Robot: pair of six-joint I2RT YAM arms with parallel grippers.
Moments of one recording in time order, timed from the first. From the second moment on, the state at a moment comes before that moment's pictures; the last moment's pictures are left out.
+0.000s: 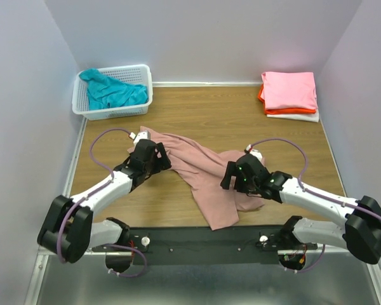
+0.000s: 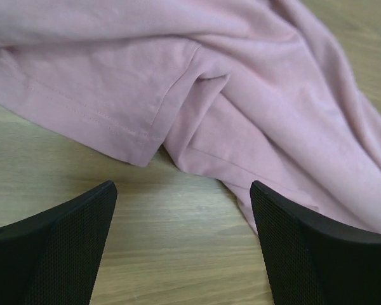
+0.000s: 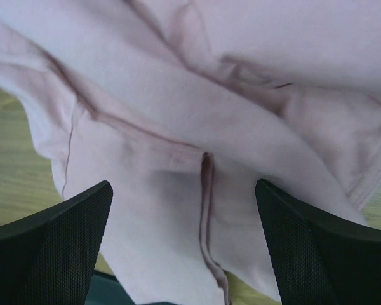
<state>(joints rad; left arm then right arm) -0.44 1.17 0.56 -0.11 -0.16 -0.68 0.77 1.14 0.57 -0.35 0.17 0.83</state>
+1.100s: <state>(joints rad) -0.45 1.45 0.67 -0.16 -0.21 -0.67 0.43 1.39 0.67 -0.29 0.28 0.78</state>
